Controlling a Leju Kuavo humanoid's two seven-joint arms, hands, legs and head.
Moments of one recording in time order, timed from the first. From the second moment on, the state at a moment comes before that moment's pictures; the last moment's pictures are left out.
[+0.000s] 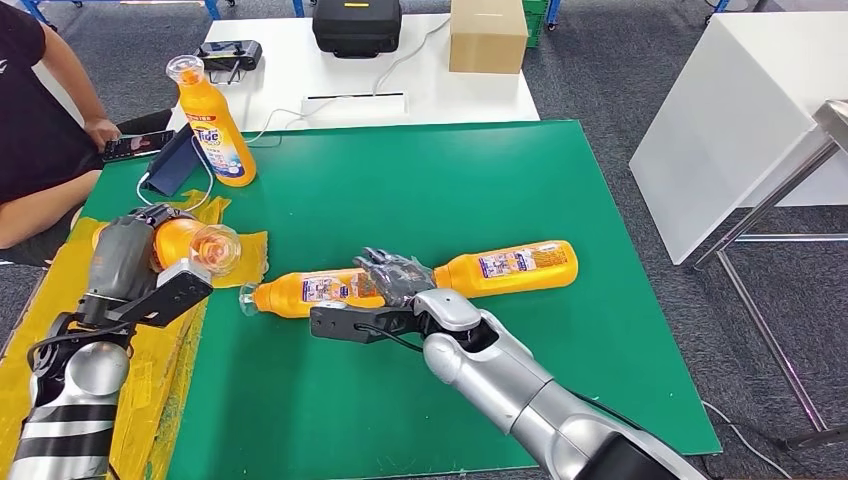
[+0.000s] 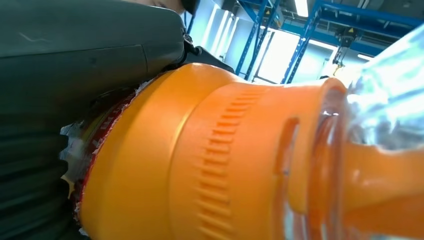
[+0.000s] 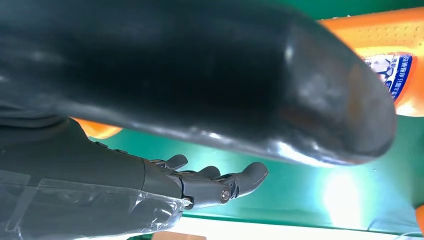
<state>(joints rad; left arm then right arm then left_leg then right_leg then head) -0.25 0.14 0.07 -1.56 -1.06 0.11 -0.26 -0.62 0.15 0.86 -0.97 0.69 0.20 0.25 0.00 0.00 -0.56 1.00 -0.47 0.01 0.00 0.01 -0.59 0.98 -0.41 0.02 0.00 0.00</state>
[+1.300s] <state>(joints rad) -0.59 0.13 -0.09 -0.95 -1.45 0.09 0.13 -0.63 0.18 1.00 -1.12 0.65 0.32 0.24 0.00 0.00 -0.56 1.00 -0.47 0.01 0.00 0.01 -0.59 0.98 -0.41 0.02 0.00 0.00</state>
